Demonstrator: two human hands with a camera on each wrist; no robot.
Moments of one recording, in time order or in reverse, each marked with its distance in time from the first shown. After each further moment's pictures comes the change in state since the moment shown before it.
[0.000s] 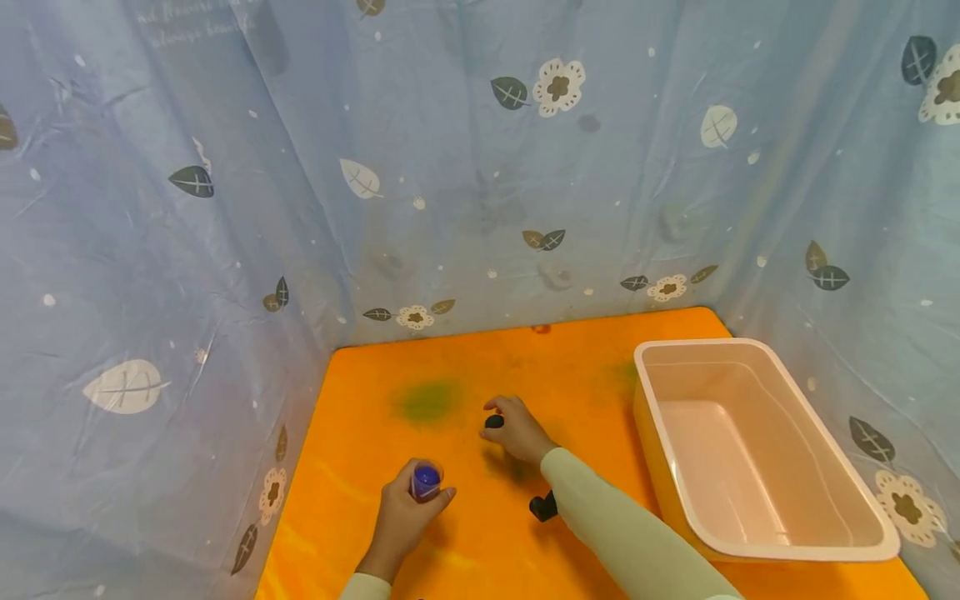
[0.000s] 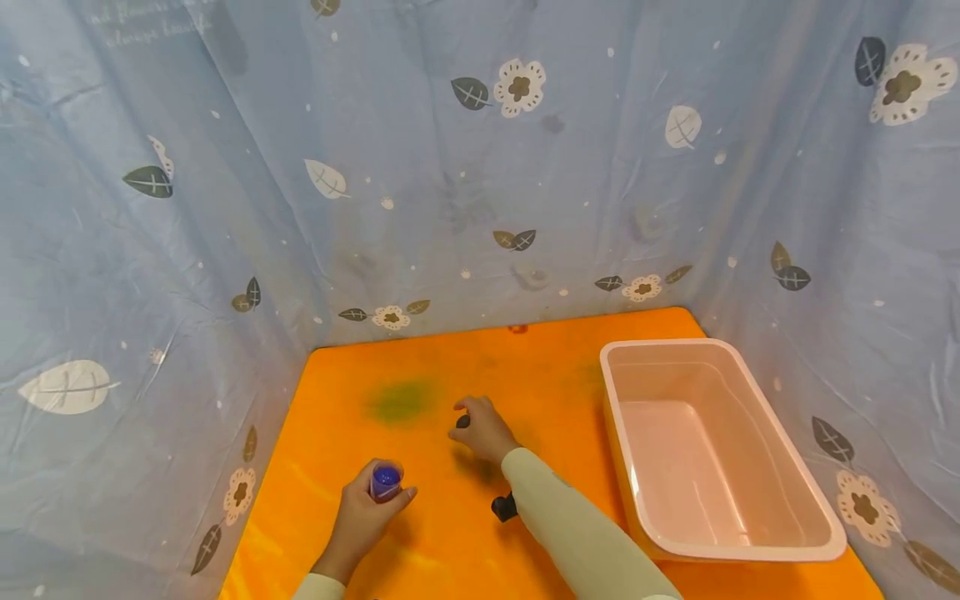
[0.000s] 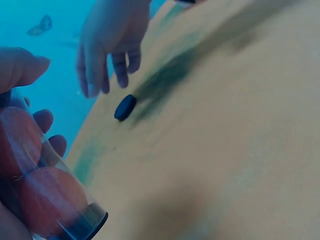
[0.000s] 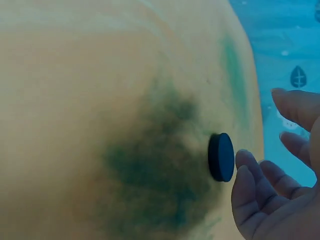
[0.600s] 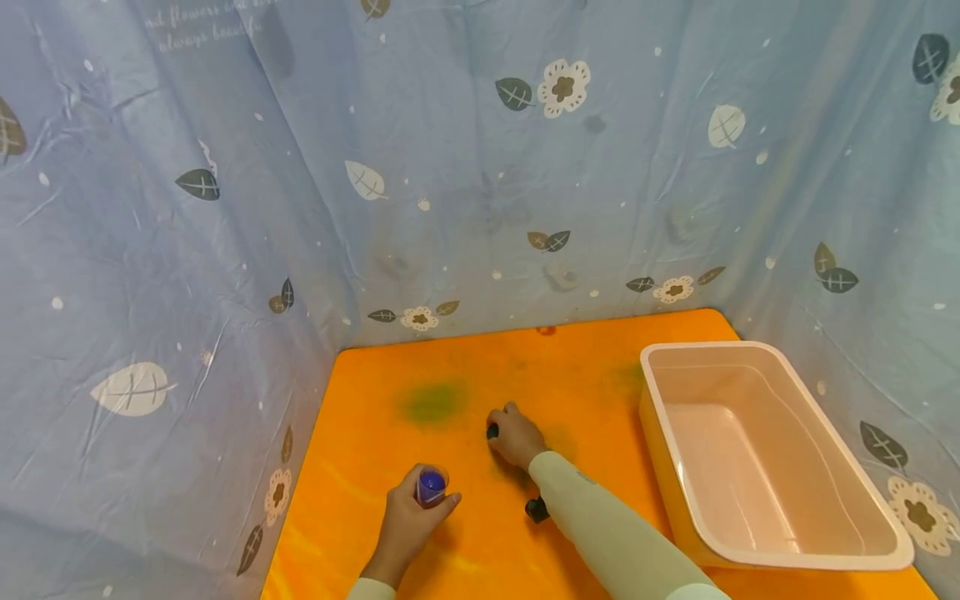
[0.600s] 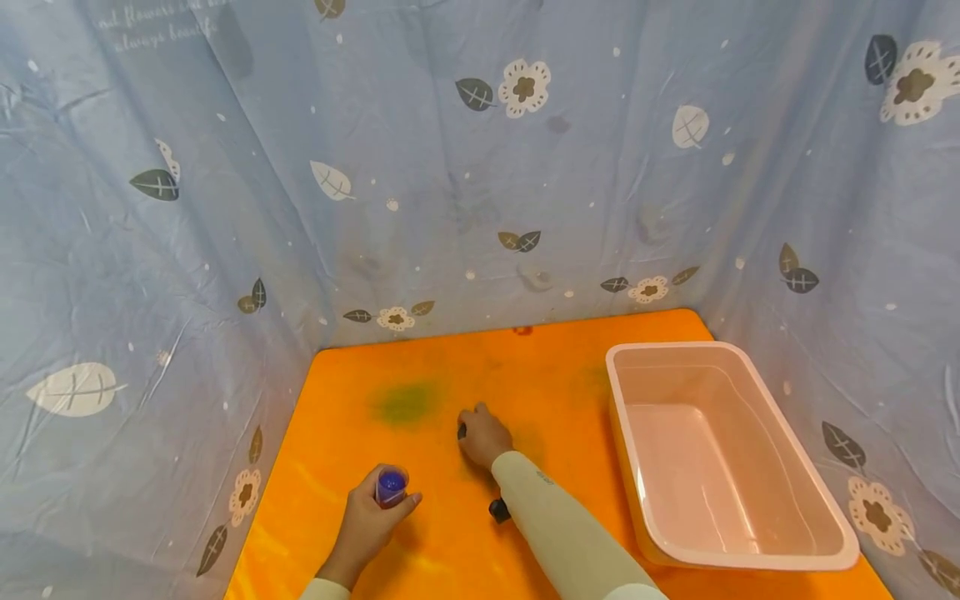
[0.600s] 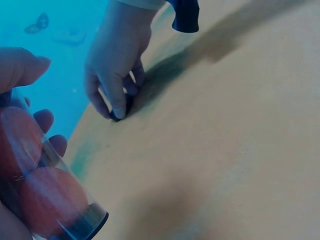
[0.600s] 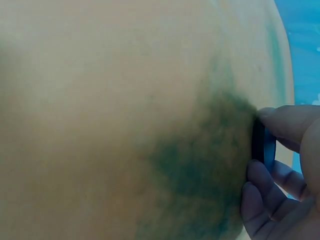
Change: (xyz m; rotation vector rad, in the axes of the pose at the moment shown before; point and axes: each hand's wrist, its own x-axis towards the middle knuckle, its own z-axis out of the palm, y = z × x) left_hand 0.003 -0.038 0.010 0.005 0.009 -0.037; right_hand 0.021 0.019 0.032 -0.362 0.040 0.004
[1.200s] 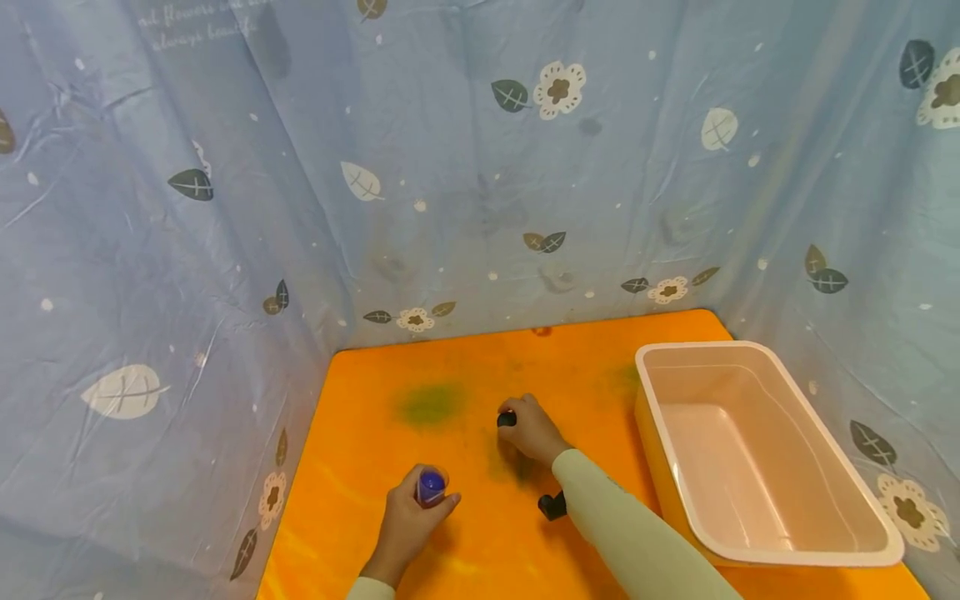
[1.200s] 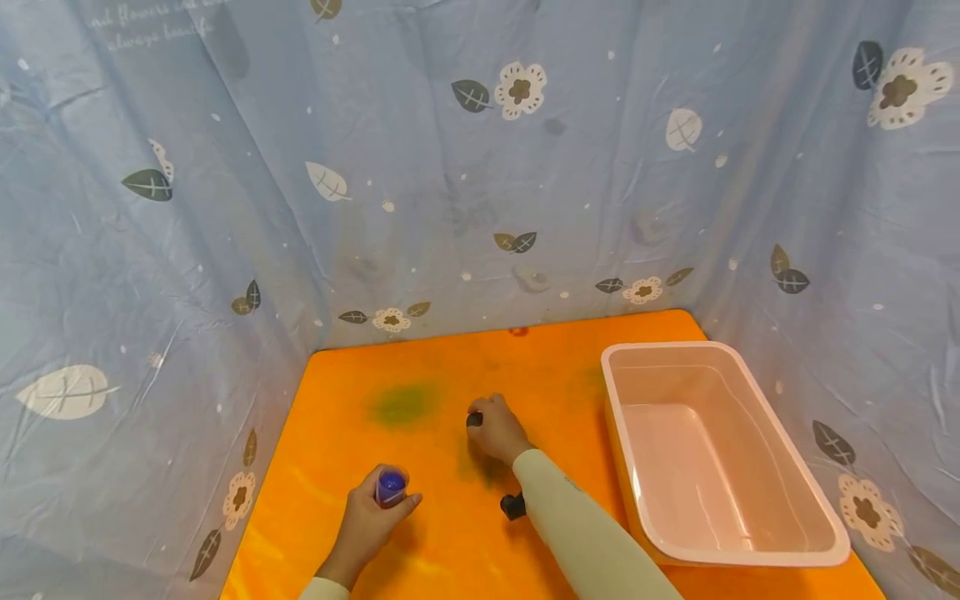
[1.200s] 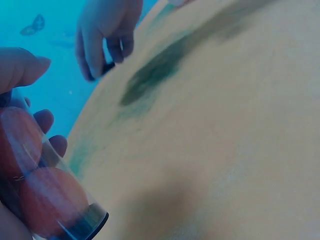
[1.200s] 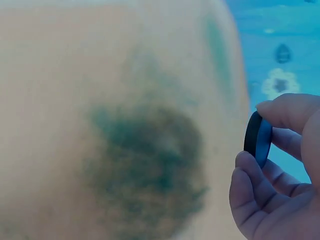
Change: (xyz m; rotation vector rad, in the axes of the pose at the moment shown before) left_hand 0.002 -0.008 0.004 -0.020 -0.031 0.034; right_hand -0.022 0.006 -0.049 0.234 0.031 0.001
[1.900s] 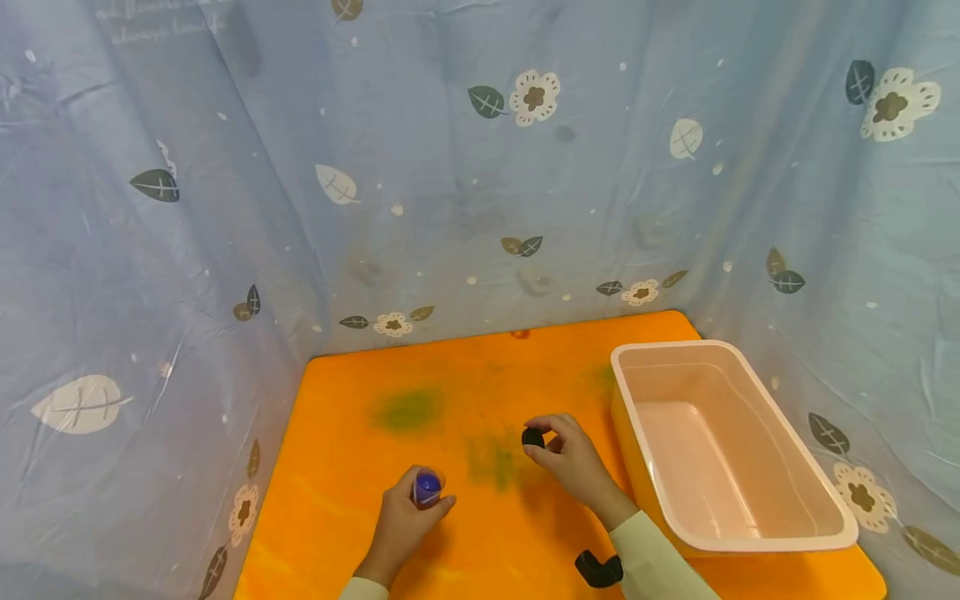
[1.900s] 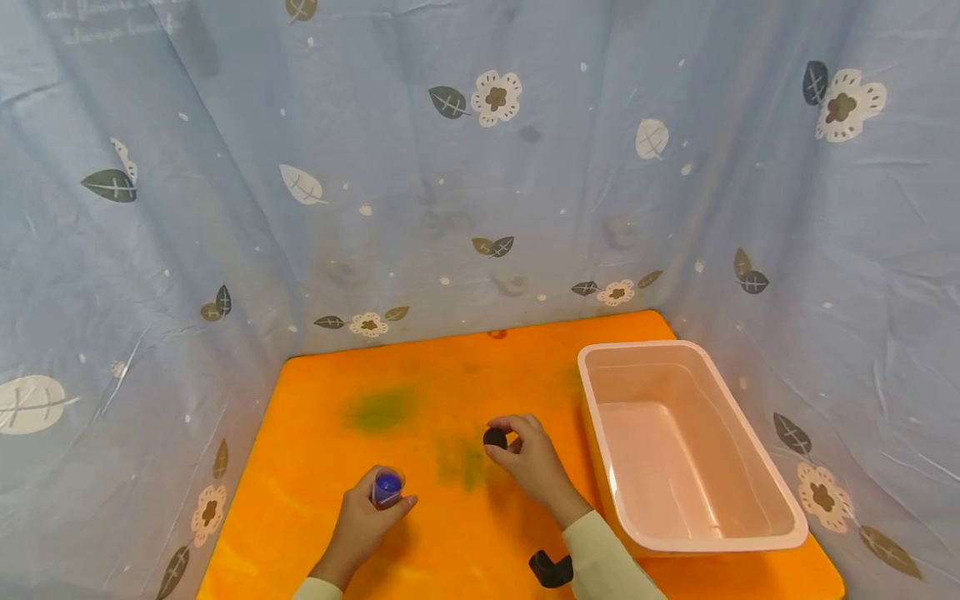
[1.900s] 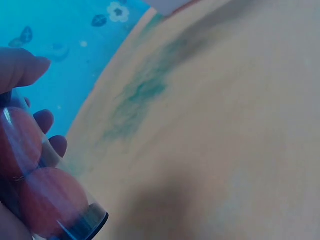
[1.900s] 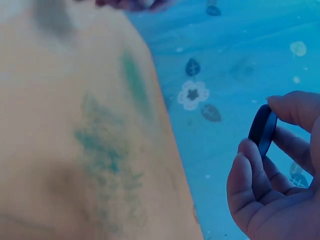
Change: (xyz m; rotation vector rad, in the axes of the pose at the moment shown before) left_hand 0.007 0.006 0.017 -0.010 -0.099 -0.031; right_hand -0.111 -0.018 -0.071 0.392 0.158 0.003
